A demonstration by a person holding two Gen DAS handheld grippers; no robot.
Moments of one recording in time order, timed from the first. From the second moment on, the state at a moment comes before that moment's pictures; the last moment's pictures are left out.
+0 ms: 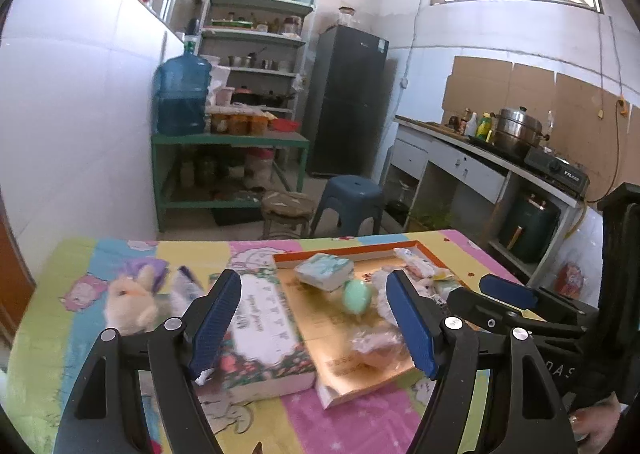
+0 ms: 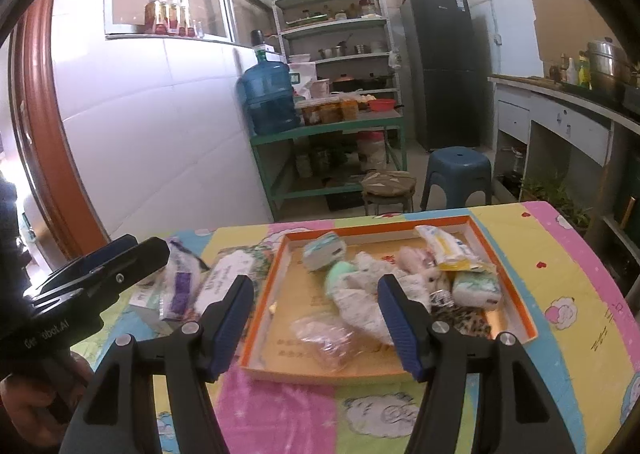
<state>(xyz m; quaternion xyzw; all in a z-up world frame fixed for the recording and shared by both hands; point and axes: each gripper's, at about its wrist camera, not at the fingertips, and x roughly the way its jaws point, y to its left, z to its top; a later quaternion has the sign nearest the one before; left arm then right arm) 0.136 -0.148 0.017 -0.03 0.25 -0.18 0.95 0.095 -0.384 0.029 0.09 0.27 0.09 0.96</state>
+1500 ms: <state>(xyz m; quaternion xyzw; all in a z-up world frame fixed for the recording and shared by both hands) 0.225 -0.009 -0.038 -0.04 0.31 -0.11 0.94 0.126 -0.253 0.005 0.07 0.31 0.16 0.93</state>
